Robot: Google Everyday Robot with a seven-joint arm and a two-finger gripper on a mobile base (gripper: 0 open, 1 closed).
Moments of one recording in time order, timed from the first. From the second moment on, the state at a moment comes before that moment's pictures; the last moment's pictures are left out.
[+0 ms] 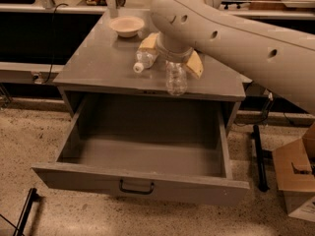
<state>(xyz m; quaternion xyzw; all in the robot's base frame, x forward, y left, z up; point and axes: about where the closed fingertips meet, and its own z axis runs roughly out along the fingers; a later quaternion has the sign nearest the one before) 0.675 -0.046 0.885 -0.92 0.21 -0.30 0.10</state>
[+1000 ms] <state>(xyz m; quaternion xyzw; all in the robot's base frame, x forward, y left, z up) 0.674 -0.056 0.890 -0.92 0.24 -0.29 0.13</state>
